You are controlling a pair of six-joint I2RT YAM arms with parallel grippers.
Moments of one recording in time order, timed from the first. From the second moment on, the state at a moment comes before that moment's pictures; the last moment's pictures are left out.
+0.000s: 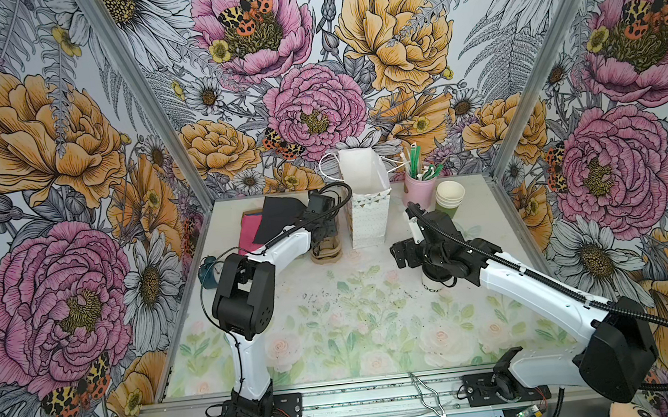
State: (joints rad) left arm -0.43 1.96 1.46 -0.31 -0.24 -0.39; right arm 0.56 1.30 1.02 -0.47 0.08 0.24
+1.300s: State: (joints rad) left arm -0.34 1.89 1.33 -0.21 -0.04 -0.48; right arm 0.69 1.45 1.02 -0.27 0.08 0.48
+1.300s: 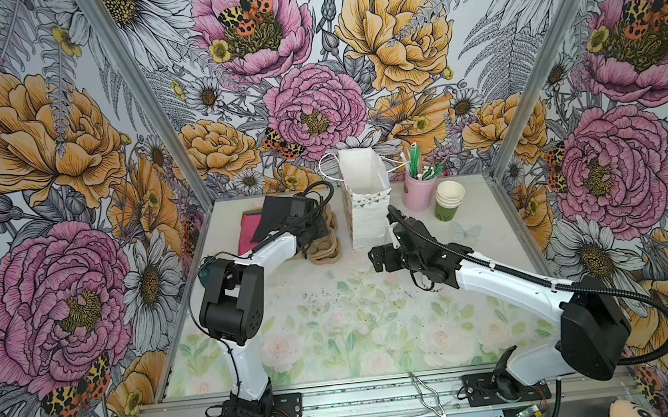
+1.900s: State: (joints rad) left arm -0.34 1.89 1.31 -0.18 -0.01 -0.50; right arm 0.77 1.77 0.99 0.15 0.11 0.85
